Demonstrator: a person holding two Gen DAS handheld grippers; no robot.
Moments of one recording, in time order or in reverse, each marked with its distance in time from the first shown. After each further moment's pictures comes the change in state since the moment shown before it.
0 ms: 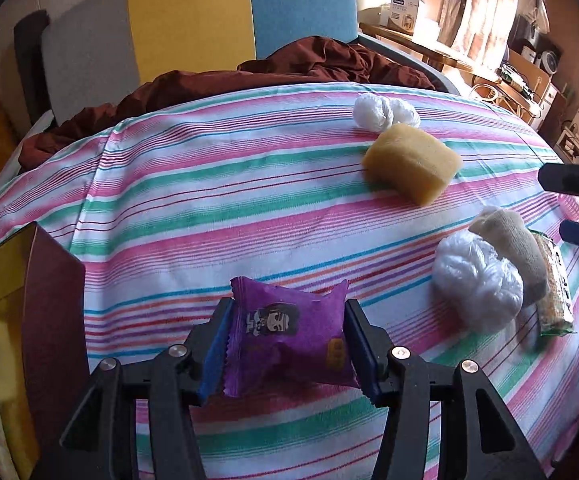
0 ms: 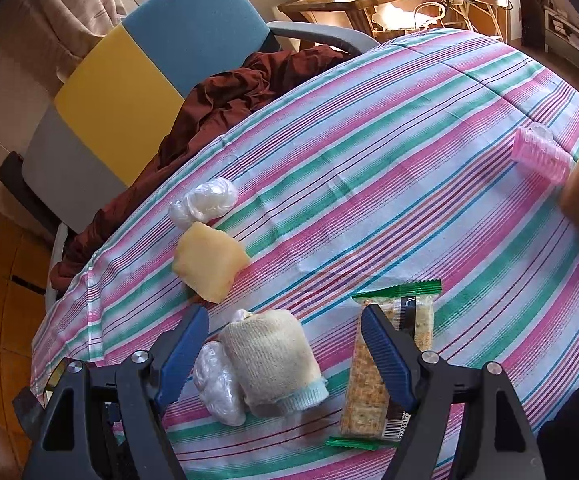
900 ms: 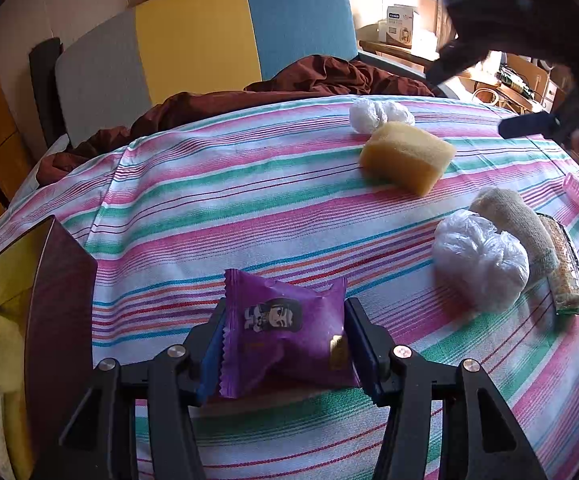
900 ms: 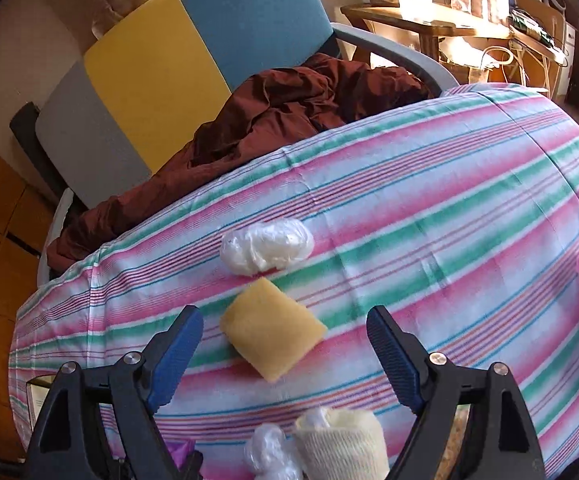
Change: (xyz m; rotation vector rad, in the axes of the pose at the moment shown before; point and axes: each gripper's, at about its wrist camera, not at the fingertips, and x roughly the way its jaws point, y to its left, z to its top) left arm -0.001 -0.011 -0.017 0.028 -0.097 0.061; right arm 0.061 0.087 0.066 -0.212 0.032 -0.037
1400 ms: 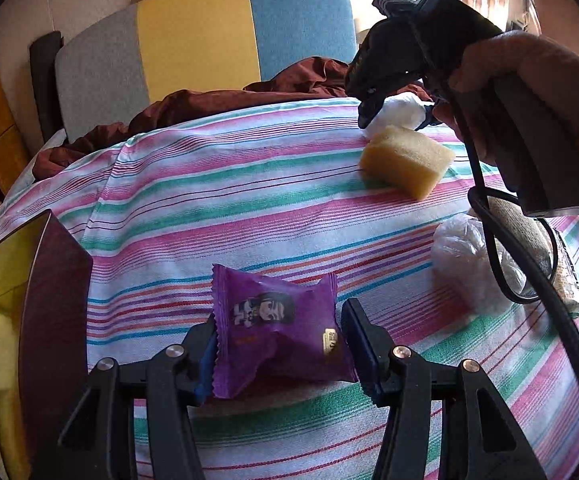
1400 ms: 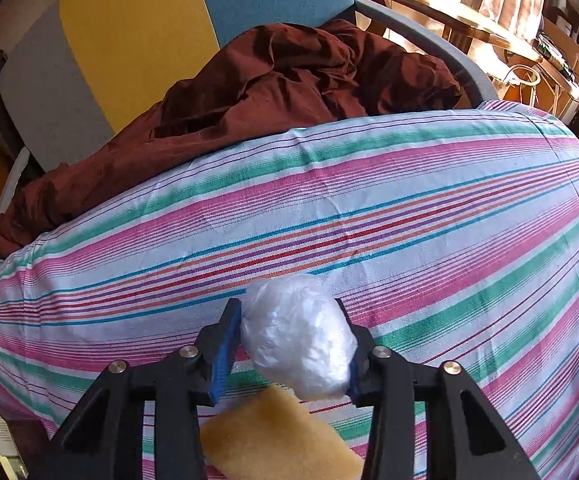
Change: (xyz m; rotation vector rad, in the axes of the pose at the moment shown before) left arm 0.000 0.003 -0.001 -0.021 -0.007 -0.026; right arm 0.074 0.020 0.031 -0.094 0.097 -0.097
